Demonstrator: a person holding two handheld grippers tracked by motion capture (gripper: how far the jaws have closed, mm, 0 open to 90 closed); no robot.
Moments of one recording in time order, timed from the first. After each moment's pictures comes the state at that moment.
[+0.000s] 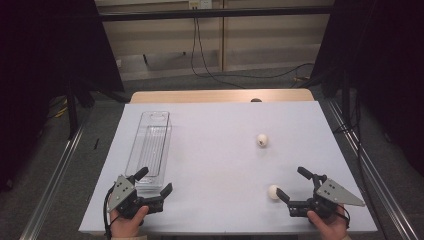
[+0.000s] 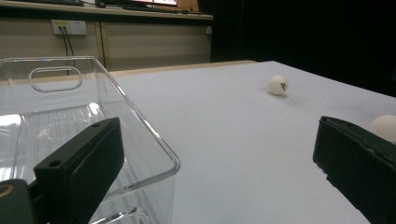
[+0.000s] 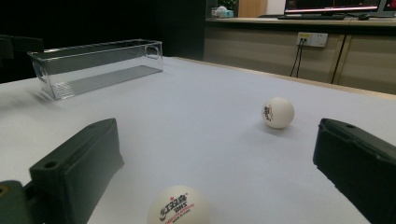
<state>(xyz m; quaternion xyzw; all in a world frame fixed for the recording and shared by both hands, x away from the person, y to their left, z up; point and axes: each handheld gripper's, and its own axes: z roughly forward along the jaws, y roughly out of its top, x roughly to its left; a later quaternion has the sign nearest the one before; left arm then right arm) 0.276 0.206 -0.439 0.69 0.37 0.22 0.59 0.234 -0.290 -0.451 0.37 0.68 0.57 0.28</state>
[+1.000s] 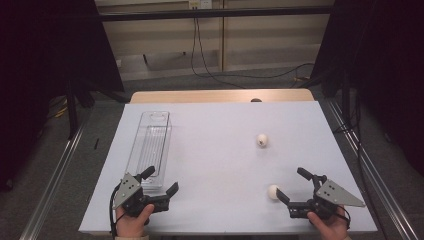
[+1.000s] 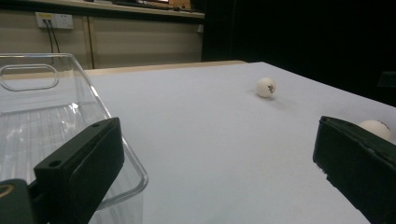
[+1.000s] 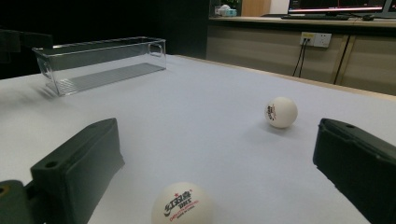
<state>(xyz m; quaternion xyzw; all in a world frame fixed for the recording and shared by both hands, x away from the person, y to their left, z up) 0.279 0.190 -0.436 0.69 0.37 0.19 0.59 0.232 -0.289 -0.450 0.37 0.68 0.57 0.27</state>
